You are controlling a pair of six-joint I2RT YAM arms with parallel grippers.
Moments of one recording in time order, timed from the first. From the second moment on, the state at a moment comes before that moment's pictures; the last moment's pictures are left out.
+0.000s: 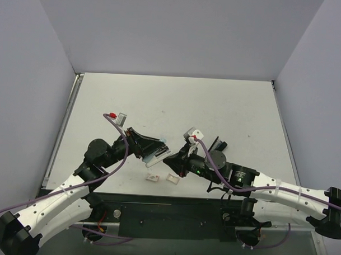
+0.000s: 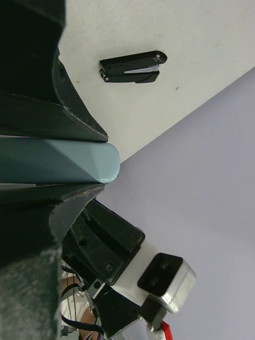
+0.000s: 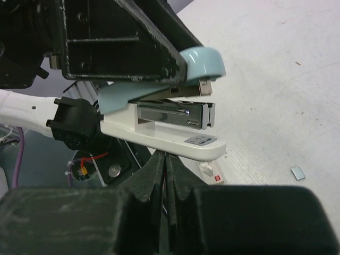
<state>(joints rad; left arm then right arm) -0.67 0.75 0.49 0.43 0.35 -0.96 1.19 0.93 0.67 0.08 0.14 0.42</state>
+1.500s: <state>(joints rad) -0.91 0.74 0.52 0.40 0.19 -0.81 1.04 0.97 0.88 -0.21 -0.24 0.20</state>
